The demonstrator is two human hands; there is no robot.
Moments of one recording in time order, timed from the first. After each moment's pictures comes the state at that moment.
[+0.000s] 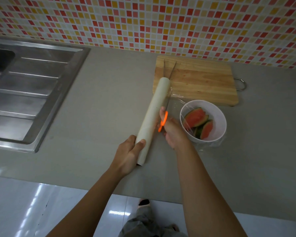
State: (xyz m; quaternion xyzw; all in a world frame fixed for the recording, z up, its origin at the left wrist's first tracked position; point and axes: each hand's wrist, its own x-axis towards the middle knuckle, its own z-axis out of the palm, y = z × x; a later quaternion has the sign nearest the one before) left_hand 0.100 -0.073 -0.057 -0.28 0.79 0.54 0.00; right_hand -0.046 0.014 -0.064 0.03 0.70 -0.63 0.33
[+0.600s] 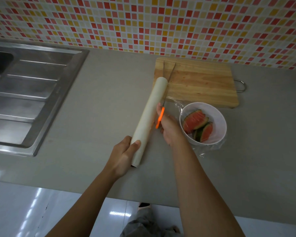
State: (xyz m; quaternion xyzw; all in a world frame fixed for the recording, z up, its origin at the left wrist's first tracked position) left_hand 0.103 -0.087 -0.058 -0.29 0.78 0.55 0.00; right_hand -0.063 -0.006 -0.075 0.05 0.71 -0.63 0.31
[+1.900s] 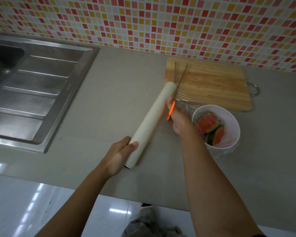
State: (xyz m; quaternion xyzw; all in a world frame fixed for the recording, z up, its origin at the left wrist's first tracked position) left_hand 0.120 -0.131 -0.060 -0.26 0.77 0.59 0.03; right_hand -0.100 -0.029 -0.088 0.08 0.73 -0.62 0.28
